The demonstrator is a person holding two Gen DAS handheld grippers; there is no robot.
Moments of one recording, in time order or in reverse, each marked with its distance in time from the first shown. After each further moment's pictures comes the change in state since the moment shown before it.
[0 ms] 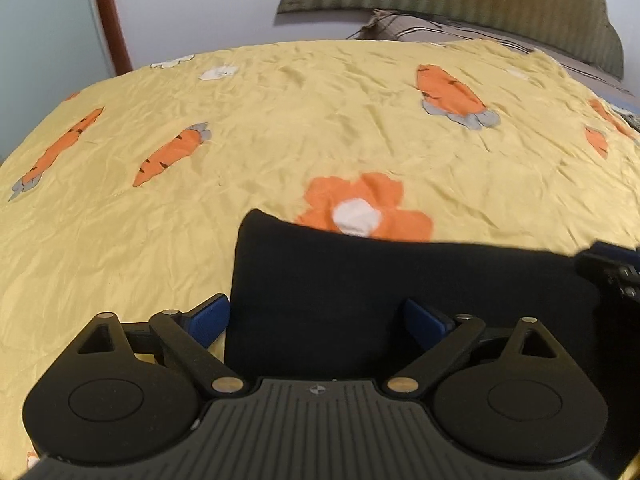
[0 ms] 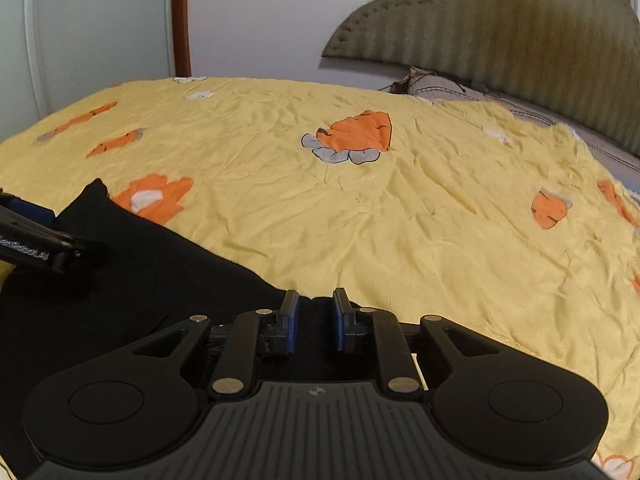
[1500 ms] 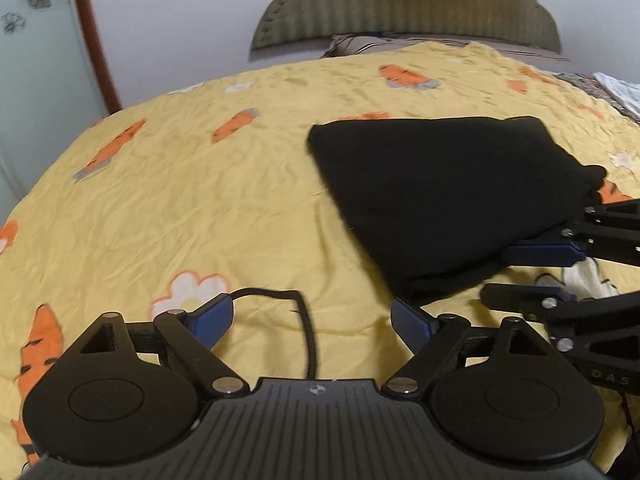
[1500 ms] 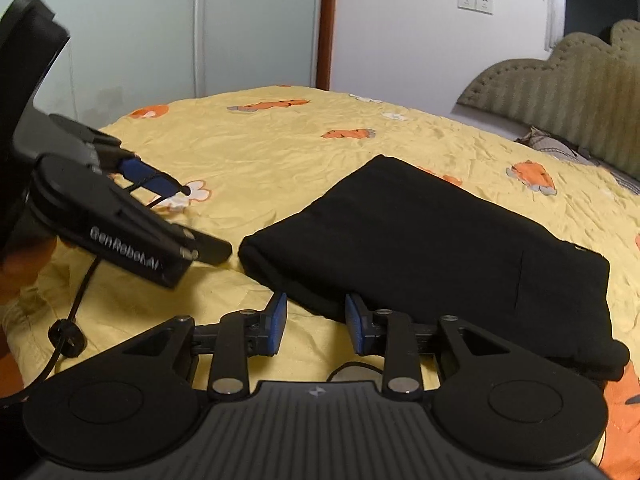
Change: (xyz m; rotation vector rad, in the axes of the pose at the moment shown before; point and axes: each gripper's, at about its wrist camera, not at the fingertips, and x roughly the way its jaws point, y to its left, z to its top) left arm -0.121 0.078 -0.151 0.191 -0.136 -0.067; right arm -0.109 0.181 -0.089 -0.191 -0.111 0.244
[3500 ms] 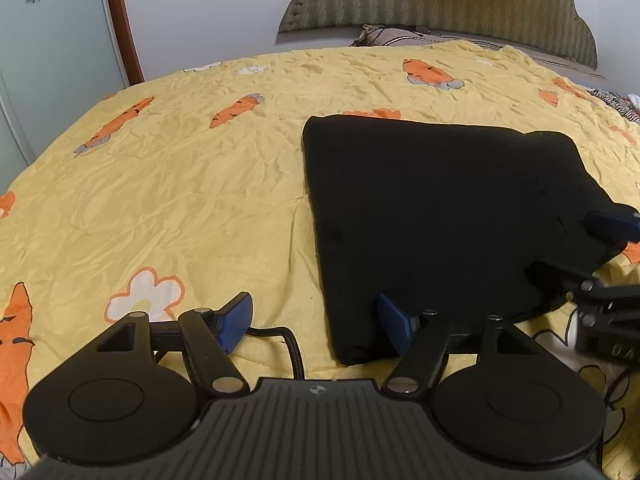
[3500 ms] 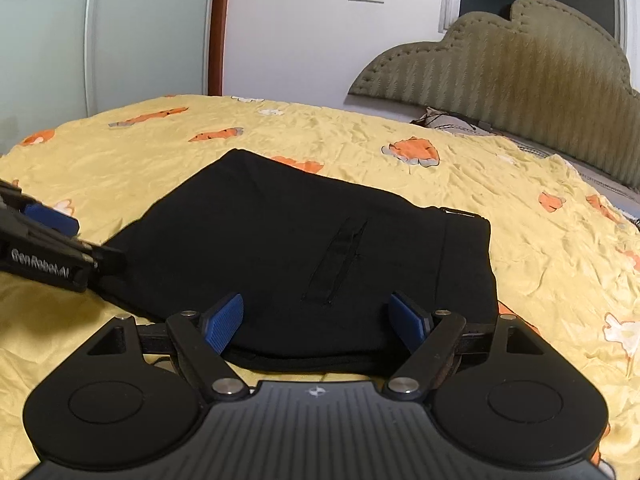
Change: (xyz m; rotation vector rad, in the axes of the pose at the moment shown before) left arm 0.026 -0.028 0.018 -0.113 0.050 0.079; right arm -0.006 -0.067 -0.013 0.142 -0.017 -0.265
